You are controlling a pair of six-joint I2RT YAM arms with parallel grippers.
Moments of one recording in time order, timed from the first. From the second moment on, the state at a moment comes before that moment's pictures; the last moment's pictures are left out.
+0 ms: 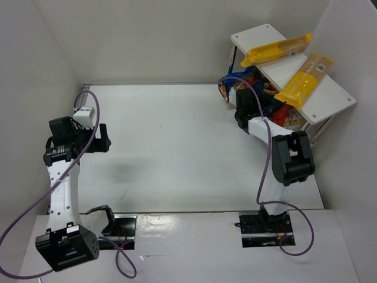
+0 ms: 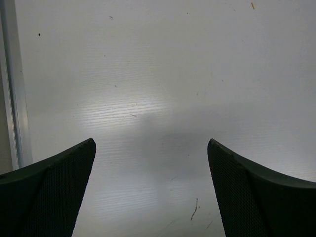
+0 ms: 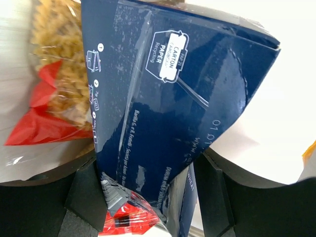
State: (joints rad) left arm 0.34 0.98 0.96 -0.69 0.34 0.21; right arm 0.22 1.77 1.14 0.15 0.77 -1.19
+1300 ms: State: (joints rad) left arm 0.35 0.98 0.96 -0.69 0.35 0.21; right arm 0.26 1.75 1.20 -0.07 0.69 -1.02
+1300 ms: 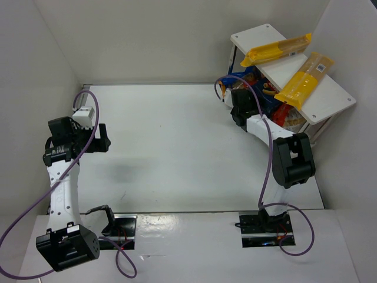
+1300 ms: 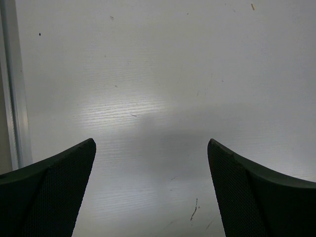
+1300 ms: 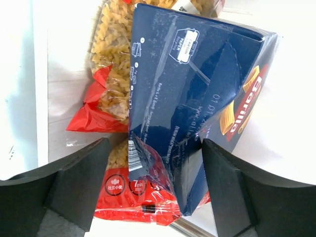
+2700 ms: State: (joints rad) left arm 0.35 0.97 0.96 -0.69 0.35 0.21; right arm 0.62 1.50 1.28 -0.76 -0.07 -0.70
